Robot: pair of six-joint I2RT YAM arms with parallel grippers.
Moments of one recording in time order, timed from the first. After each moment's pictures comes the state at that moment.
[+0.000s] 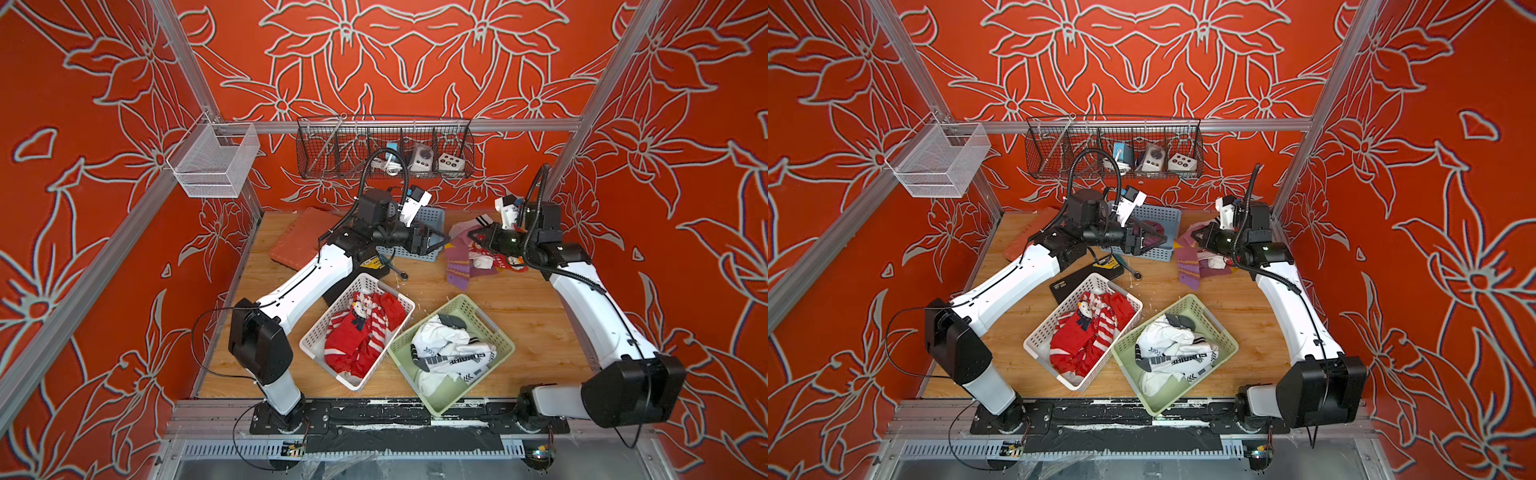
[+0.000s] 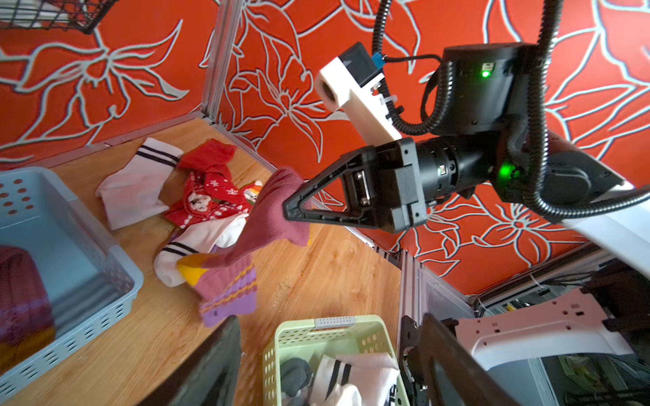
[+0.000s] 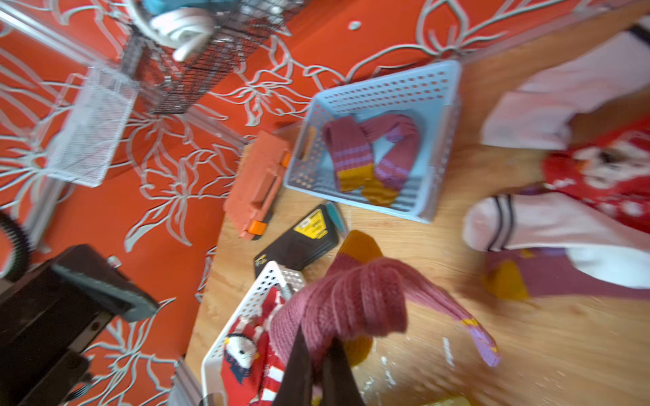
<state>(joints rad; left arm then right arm) -0.55 1.69 1.62 -0.23 0.74 -0.31 0.13 1.35 1.30 -0.50 -0.63 0.48</state>
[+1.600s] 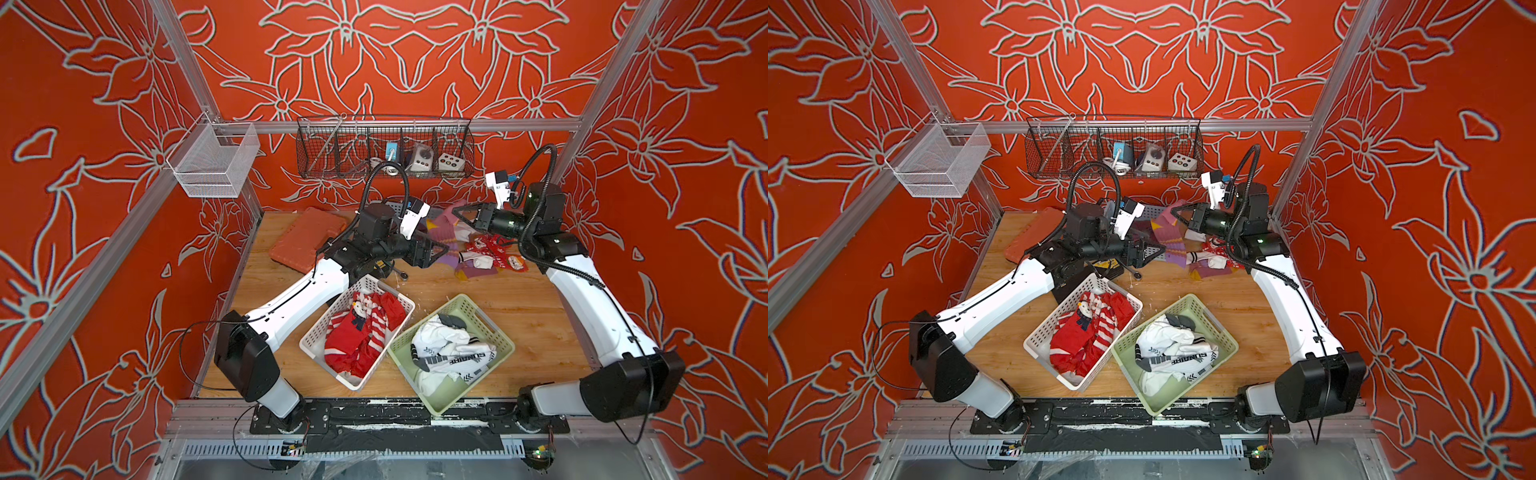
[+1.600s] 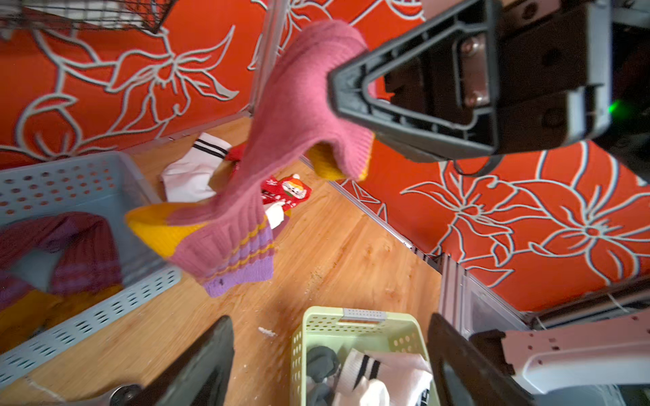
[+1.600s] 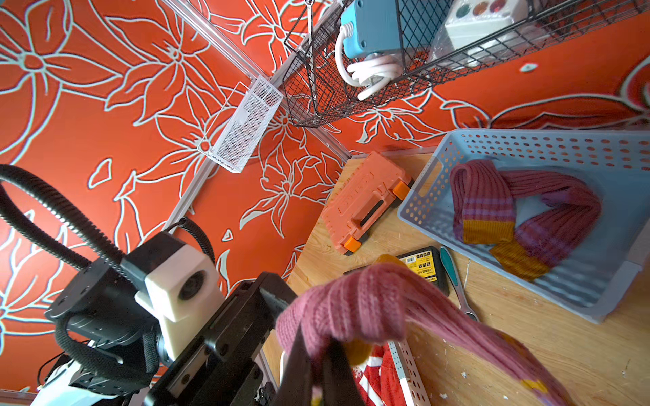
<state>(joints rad) -0.61 1.57 1.45 -0.22 0.46 -0.25 0.20 1.38 1.41 -0.28 -0.85 0.63</state>
